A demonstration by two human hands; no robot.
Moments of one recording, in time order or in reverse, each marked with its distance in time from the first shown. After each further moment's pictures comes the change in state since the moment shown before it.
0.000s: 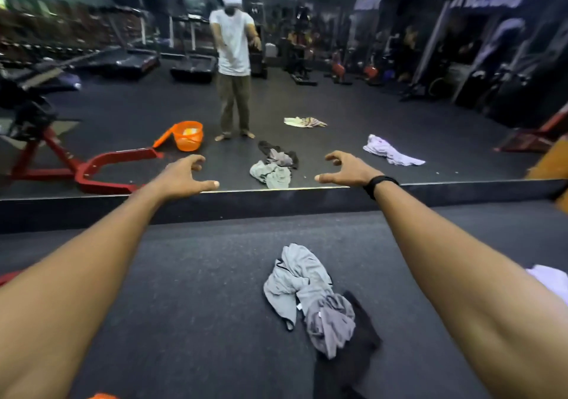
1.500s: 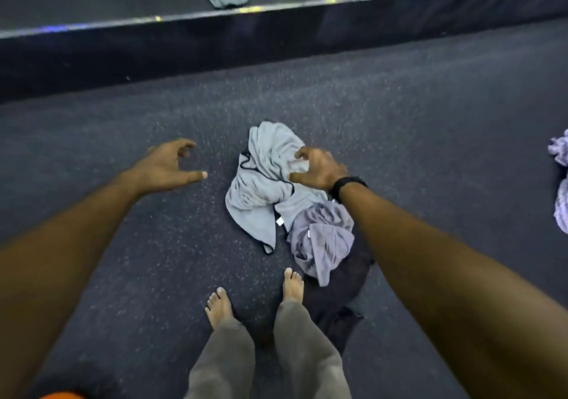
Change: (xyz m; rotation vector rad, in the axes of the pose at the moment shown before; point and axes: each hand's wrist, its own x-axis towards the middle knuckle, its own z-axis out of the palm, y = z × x) left_hand 0.409 -0.211 0.481 0.021 -0.672 -0.268; right_hand 0.386 0.389 0.387 0.027 -0.482 0.425
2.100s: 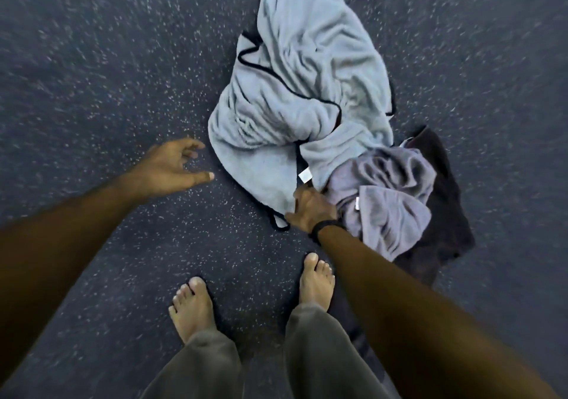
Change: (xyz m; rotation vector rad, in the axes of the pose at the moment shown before) left_hand 0.212 -0.236 0.297 -0.095 -0.117 -0.200; right_hand 0.196 0.198 0.402 -0.258 -0.265 0.162
